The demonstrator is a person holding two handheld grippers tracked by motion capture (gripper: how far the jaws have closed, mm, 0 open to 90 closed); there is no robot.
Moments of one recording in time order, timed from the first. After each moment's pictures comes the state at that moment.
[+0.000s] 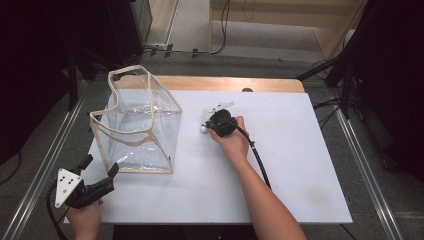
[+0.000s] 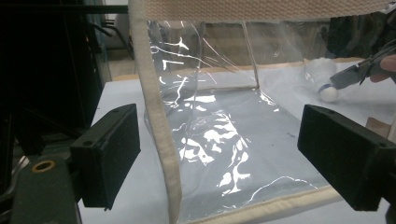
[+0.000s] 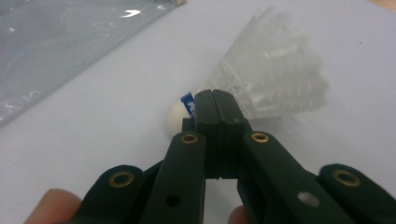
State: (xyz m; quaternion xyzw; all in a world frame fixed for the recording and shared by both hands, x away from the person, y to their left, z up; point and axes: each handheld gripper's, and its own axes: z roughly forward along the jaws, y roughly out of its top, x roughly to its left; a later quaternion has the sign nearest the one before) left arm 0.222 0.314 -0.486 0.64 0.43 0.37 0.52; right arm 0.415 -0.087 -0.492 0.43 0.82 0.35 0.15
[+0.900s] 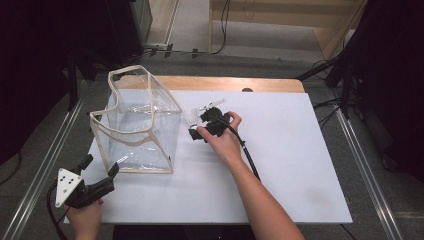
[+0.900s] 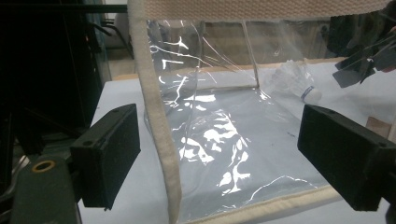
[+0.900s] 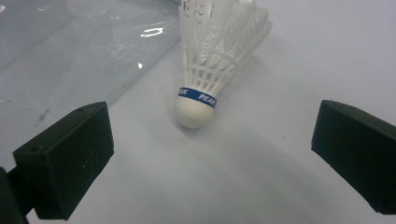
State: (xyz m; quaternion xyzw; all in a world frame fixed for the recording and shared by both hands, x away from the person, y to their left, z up) left arm 0.223 0.314 -0.486 0.64 0.43 0.37 0.52; right arm 0.412 -0.060 -0.478 0.45 0.81 0.34 0.12
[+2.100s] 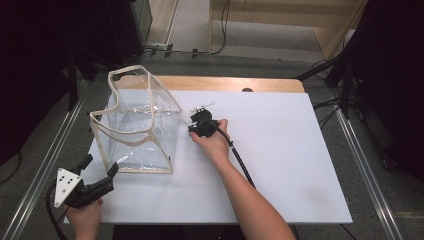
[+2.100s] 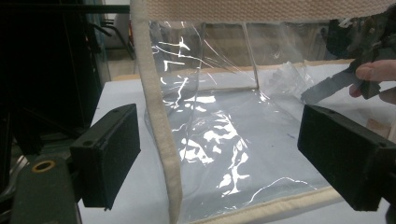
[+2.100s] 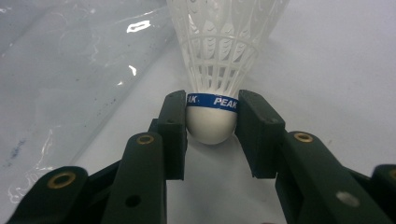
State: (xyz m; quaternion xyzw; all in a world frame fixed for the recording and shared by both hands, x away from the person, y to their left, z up) left arm 0.223 0.315 -0.486 0.63 0.43 0.37 0.52; right arm 0.420 -0.028 -0.496 0.51 0.79 0.31 0.12
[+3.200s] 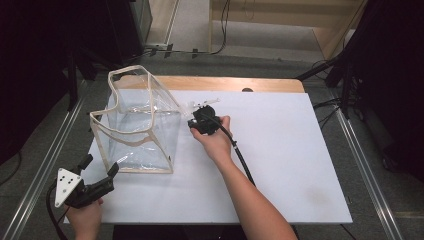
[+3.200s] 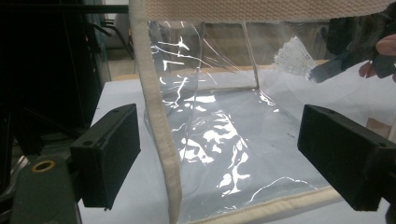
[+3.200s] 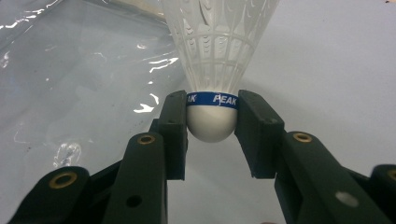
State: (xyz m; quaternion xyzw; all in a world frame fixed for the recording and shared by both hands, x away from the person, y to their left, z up) left arm 0.223 0.314 -0.485 0.64 0.43 0.37 0.52; right arm 0.410 -0.036 -0.470 0.50 0.78 0.35 0.13
